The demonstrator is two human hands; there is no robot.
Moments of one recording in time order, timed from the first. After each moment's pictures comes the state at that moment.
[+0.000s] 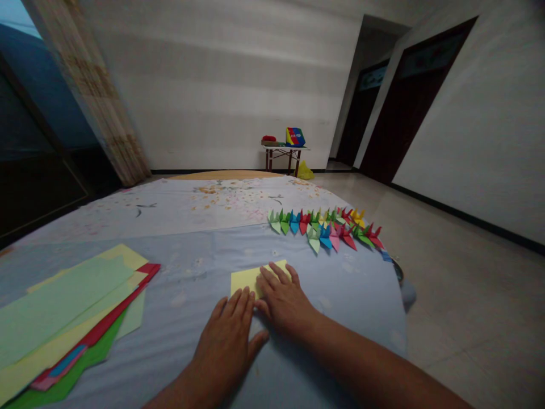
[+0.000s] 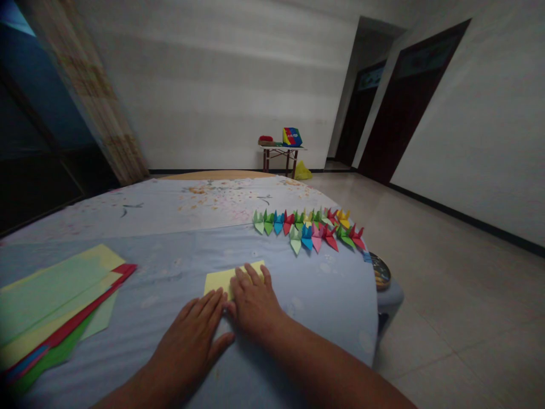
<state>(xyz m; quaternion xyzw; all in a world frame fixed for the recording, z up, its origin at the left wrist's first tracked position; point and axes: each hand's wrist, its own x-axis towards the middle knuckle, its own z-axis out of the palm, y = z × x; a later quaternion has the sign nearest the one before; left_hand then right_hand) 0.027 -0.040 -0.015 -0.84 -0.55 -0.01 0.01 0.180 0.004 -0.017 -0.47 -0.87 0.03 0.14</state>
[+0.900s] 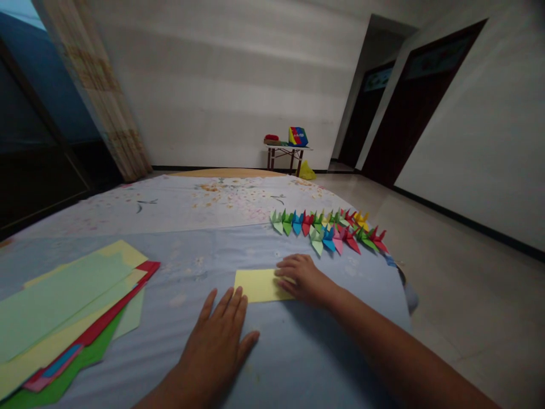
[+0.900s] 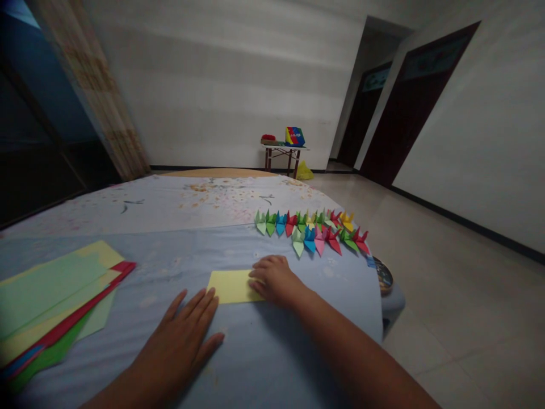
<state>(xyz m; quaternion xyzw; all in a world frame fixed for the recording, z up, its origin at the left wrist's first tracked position) 0.008 -0.038 -0.007 -0.83 -0.56 0.01 -0.01 0.225 0.045 0.007 -0.41 -0.89 0.07 0.15</state>
